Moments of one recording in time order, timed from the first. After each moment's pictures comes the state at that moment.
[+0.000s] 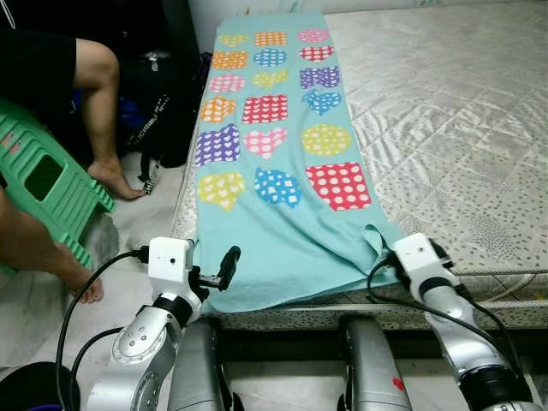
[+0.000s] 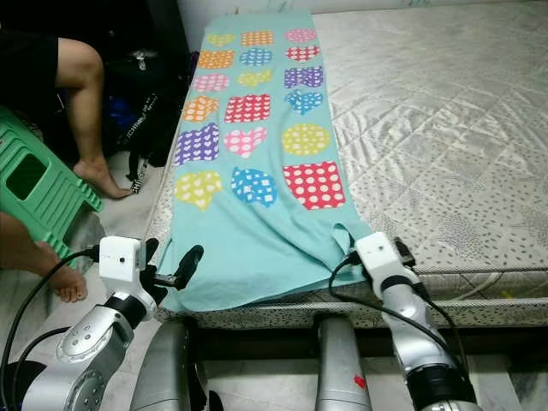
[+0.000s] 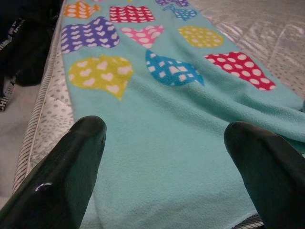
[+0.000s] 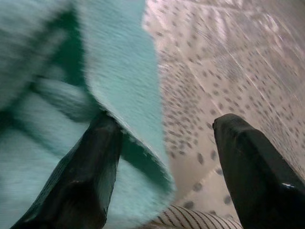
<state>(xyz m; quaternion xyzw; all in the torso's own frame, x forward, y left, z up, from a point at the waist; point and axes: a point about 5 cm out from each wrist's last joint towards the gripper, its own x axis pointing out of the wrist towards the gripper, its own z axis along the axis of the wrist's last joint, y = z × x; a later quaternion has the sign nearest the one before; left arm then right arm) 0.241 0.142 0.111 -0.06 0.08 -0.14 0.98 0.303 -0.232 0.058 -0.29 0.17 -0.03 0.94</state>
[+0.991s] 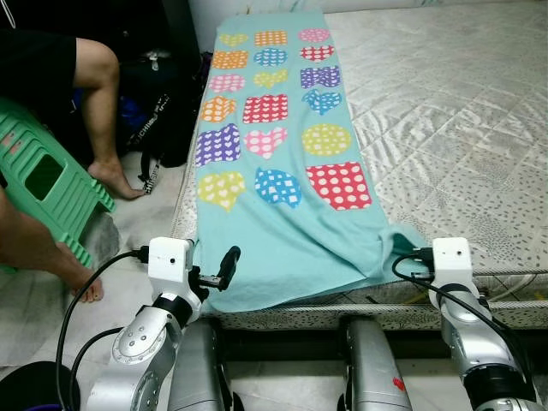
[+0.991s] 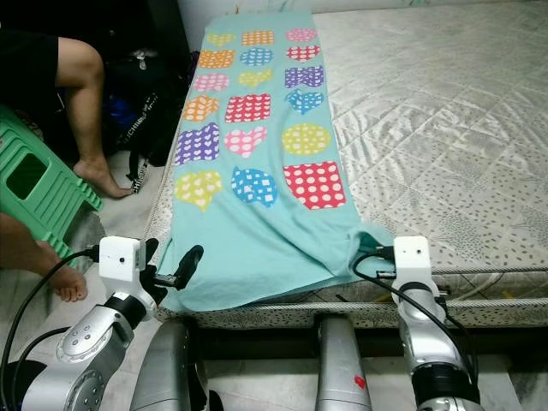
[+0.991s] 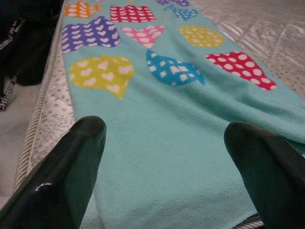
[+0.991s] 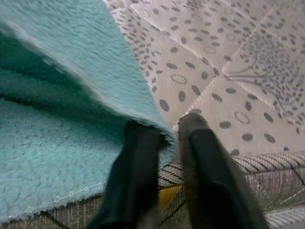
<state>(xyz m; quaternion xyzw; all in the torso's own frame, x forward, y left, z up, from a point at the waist) 0.241 0.142 0.111 -0.06 0.08 -0.14 0.98 0.297 -0.257 0.050 -0.13 0.20 -0.13 0.96</state>
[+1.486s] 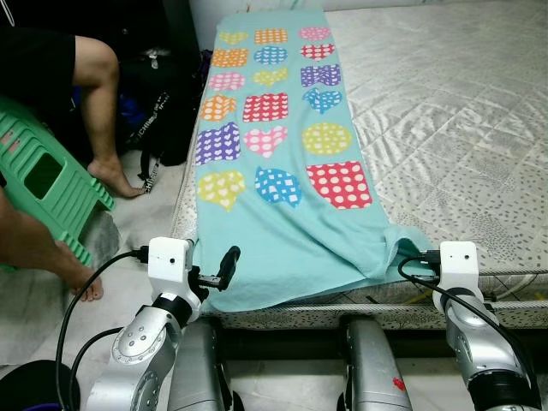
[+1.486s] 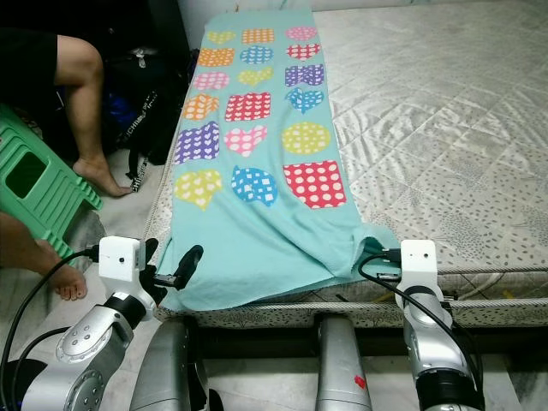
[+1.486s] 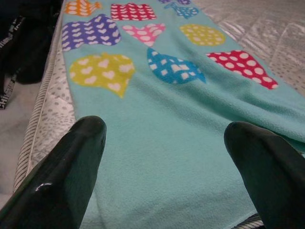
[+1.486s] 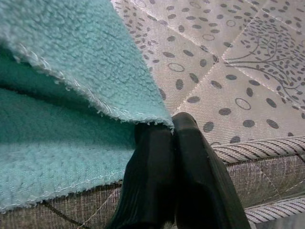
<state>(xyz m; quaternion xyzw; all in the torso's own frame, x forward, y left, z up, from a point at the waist) 0.241 0.142 0.111 -0.06 0.08 -0.14 0.99 0.292 -0.261 0.050 -0.11 0.21 -0.13 0.96</state>
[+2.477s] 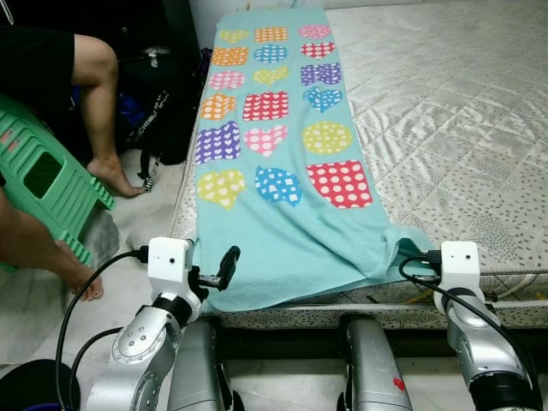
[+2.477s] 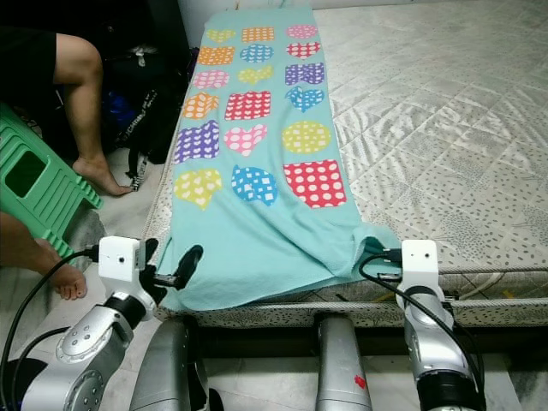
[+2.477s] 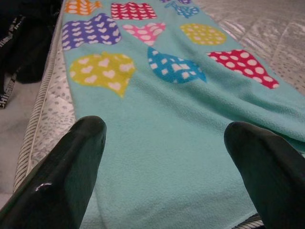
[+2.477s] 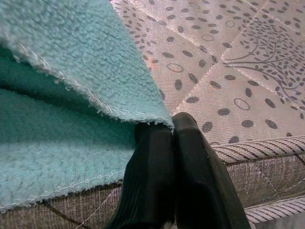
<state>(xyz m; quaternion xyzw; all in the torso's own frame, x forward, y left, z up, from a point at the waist) 0.241 0.142 0.111 -0.06 0.08 -0.14 0.99 0.291 -0.262 0.051 -0.11 0.20 -0.13 0.96</state>
